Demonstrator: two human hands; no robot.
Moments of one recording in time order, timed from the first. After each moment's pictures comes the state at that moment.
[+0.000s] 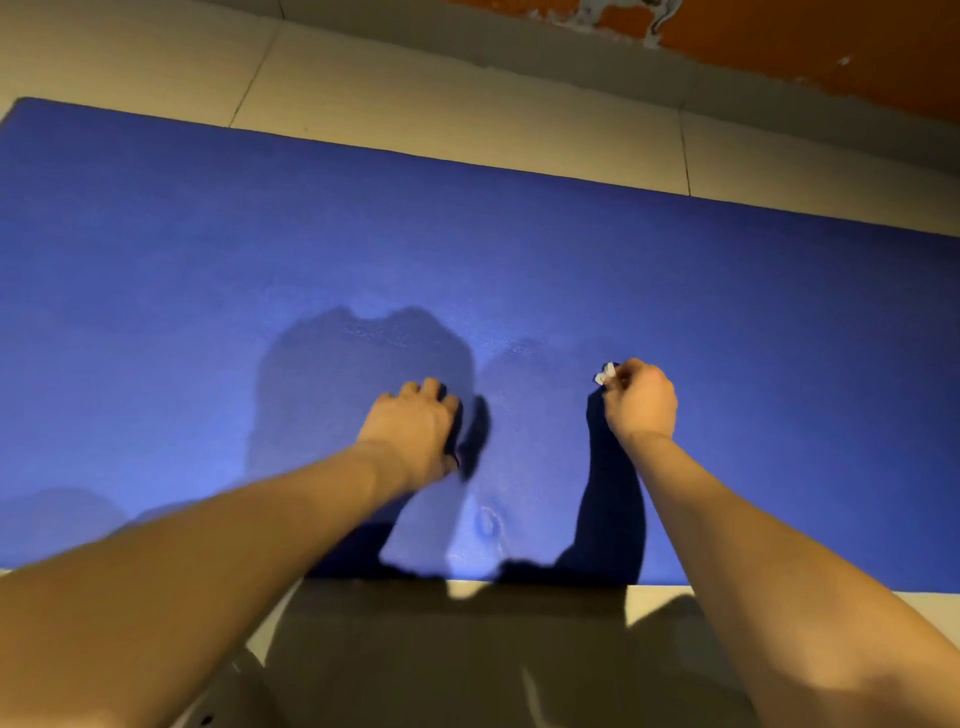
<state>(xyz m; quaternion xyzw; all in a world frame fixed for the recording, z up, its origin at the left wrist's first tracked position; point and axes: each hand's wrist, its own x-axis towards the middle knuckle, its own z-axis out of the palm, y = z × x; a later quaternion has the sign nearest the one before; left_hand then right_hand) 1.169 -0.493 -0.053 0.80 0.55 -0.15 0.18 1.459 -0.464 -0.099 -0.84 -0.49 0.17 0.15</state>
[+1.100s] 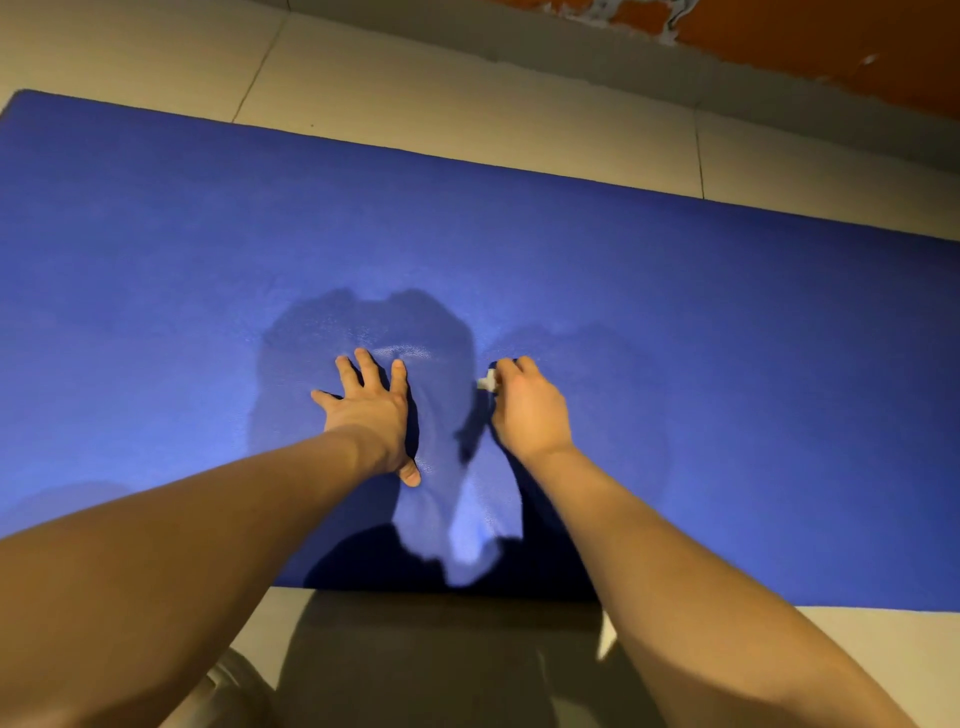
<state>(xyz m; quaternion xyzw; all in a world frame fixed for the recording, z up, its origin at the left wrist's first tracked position) 1.142 -0.463 -0.069 0.67 0.65 -0.30 0.21 1.335 -0.462 -0.103 -0.69 -0.70 0.18 0.08</state>
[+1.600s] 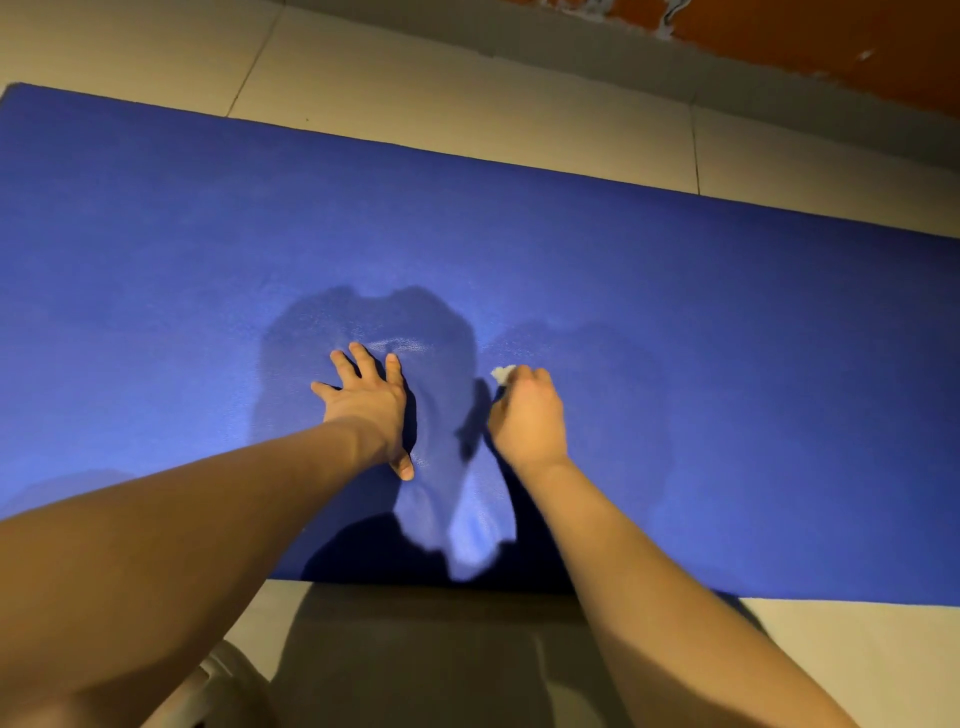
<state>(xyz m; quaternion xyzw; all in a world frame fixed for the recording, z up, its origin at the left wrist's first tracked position) 1.149 -0.460 -0.066 0.66 0.65 -0.32 0.20 1.334 -0.477 -0.101 -0.75 -0.60 0.24 0.14</state>
